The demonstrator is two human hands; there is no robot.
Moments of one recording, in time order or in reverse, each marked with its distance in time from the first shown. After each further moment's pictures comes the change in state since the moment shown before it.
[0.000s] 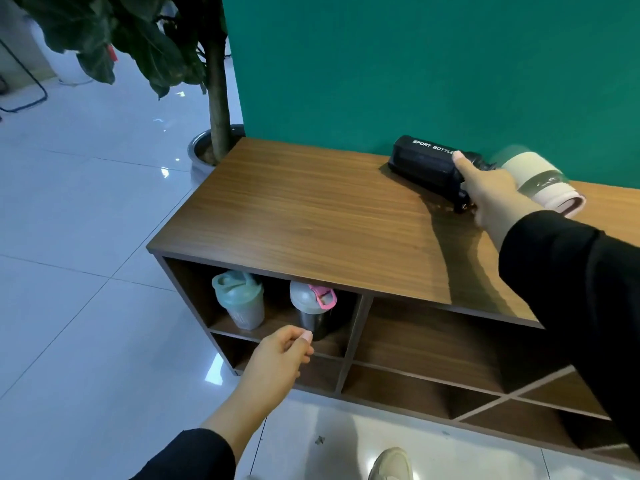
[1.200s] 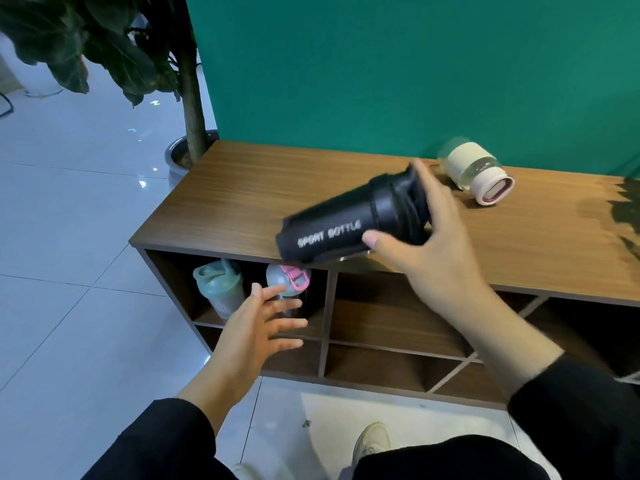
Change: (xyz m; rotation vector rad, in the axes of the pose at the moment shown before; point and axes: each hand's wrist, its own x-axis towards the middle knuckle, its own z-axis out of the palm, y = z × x) left_hand -0.038 0.029 -0.008 -0.645 -0.156 0.048; right_hand -0.205 0.042 -0.080 -0.154 -0.368 -0.768
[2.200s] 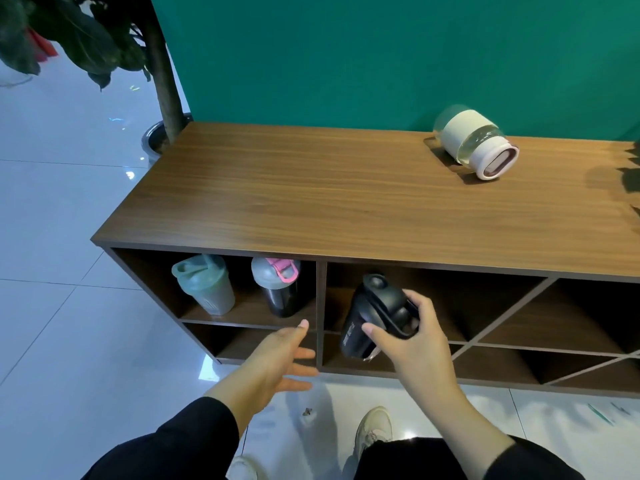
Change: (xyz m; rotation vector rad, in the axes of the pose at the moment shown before) left_hand 0.034 -0.056 0.023 0.414 0.039 -0.542; right_hand -0.104 0.114 0.042 0.023 0.040 0.561
